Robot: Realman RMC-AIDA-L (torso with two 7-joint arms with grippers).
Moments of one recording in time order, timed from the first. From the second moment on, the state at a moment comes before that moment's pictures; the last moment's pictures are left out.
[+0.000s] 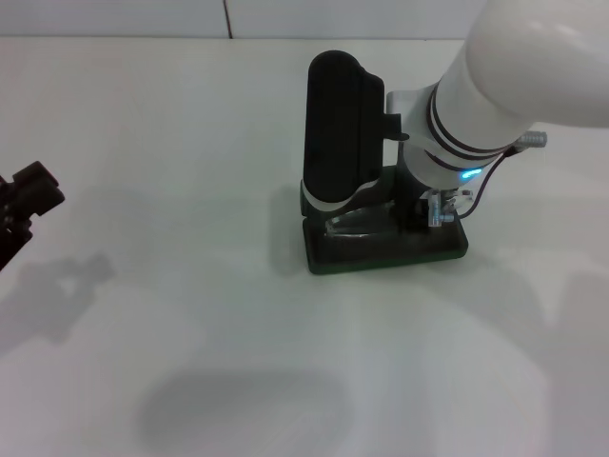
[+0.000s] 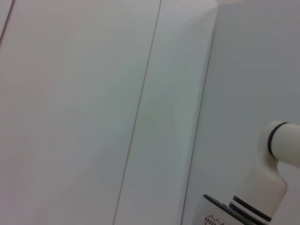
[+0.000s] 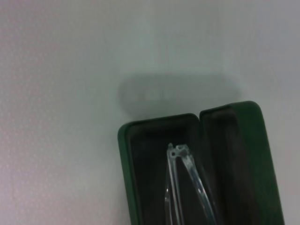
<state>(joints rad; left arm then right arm) -0.15 -1.98 0.76 0.61 1.38 1.94 -1.21 0.96 2.03 -2.04 -1.25 -2.68 -1.34 2.60</state>
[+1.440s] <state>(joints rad) -0.14 -1.99 0.76 0.61 1.37 1.94 -1.22 0.74 2.03 -2.06 -1.59 -2.73 -1.46 2.63</state>
